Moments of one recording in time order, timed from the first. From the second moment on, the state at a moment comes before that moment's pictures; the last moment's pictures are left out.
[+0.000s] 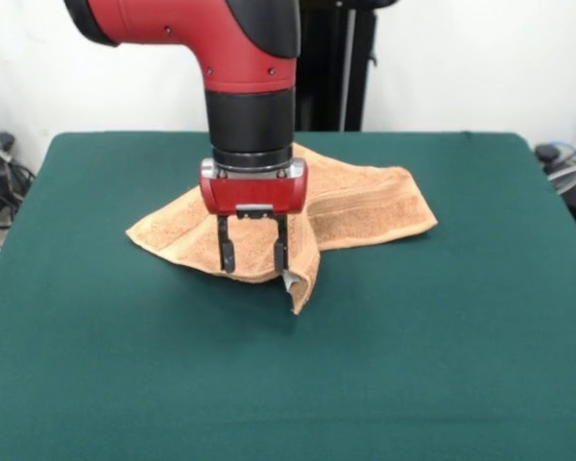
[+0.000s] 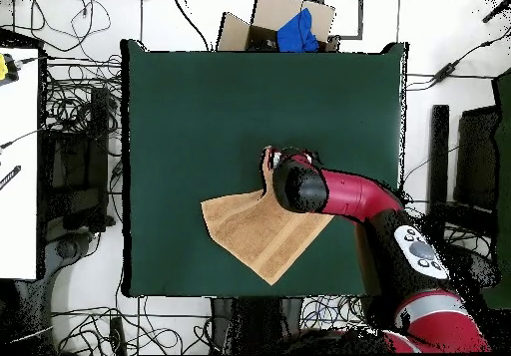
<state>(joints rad) -0.56 -0.56 0.25 1.72 -0.27 0.19 1.57</state>
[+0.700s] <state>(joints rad) -0.50 -0.72 0.25 1.76 -0.22 0.24 1.57</state>
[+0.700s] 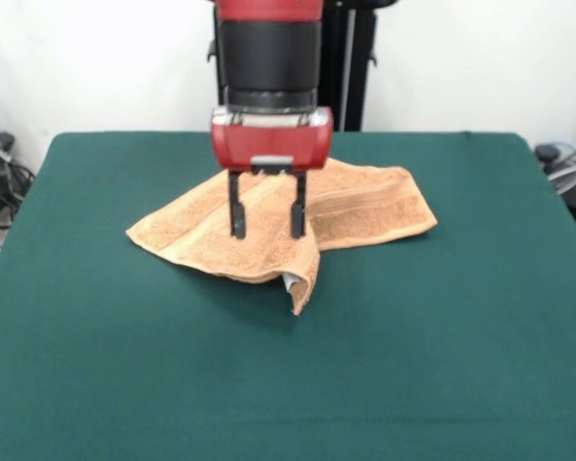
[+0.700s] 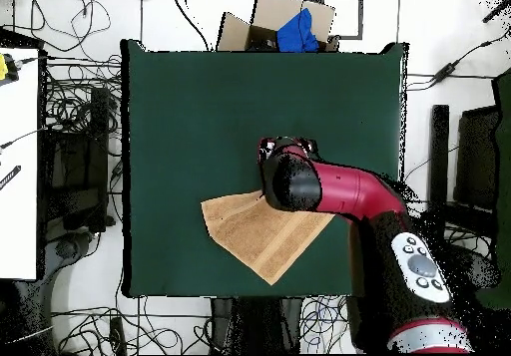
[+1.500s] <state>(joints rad) -0.38 -0.80 0.22 1.87 -0.15 0.27 1.57</state>
